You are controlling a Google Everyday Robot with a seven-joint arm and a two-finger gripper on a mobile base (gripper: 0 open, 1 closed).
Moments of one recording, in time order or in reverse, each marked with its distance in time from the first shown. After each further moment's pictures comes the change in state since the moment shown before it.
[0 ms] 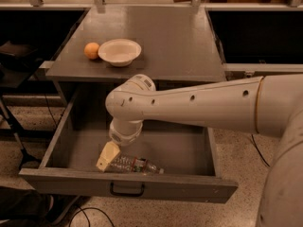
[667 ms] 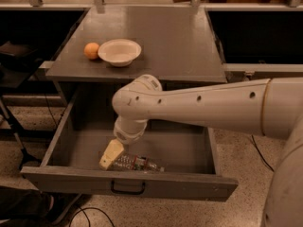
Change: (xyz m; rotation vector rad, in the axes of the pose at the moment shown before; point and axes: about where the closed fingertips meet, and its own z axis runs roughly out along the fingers) arm 0.004 -0.013 0.001 -0.001 -0.026 0.007
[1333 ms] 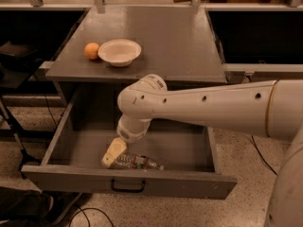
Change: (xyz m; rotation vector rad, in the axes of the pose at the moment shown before) arm 0.001 -0.009 -0.002 0.000 -0.024 0.004
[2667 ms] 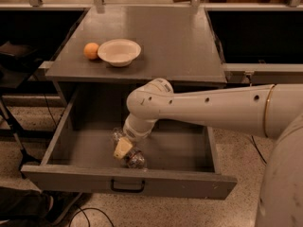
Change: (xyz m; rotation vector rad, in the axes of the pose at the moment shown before) arm 0.002 -0.025 0.020 -0.009 -0.040 0.008
